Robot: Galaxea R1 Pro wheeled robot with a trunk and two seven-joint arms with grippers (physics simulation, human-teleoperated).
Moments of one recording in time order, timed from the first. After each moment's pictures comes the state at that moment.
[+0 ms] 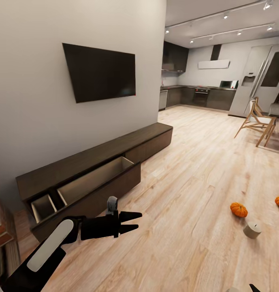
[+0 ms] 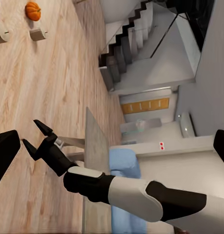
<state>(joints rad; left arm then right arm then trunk) -0.41 0.25 -0.42 -1.49 1.63 0.99 -0.10 -0.31 -0.35 -0.05 0.04 -1.52 0.04 0.74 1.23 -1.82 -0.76</state>
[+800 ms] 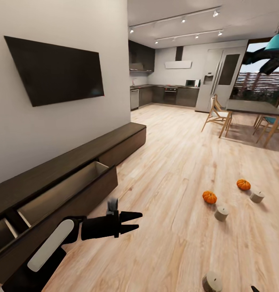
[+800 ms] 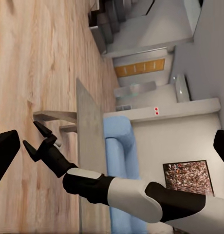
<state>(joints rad) -0.41 0.24 -0.42 -1.49 1.63 0.99 -0.10 -0.30 -0.35 -0.05 0.04 -1.52 0.02 0.74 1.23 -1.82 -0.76</state>
